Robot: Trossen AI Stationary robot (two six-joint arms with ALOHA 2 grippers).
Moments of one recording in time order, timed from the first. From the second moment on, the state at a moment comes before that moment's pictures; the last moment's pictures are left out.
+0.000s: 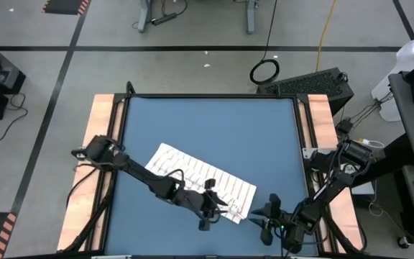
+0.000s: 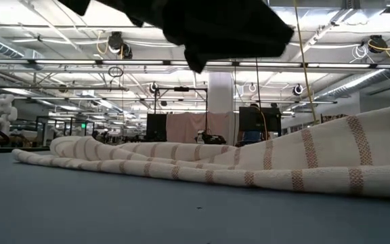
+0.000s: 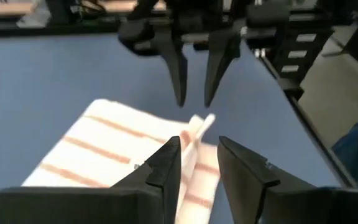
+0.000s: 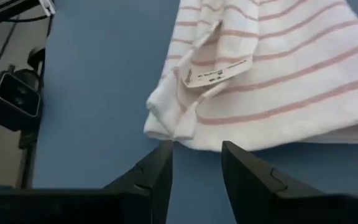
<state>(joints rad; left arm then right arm) -0.44 1.95 1.17 0.35 -0.22 -0.15 1.02 1.76 0.76 -0.03 0.89 1.32</state>
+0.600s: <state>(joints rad) -0.41 2.13 1.29 0.37 -0.17 -0.01 0.95 1.78 0.76 0.04 0.84 1.18</state>
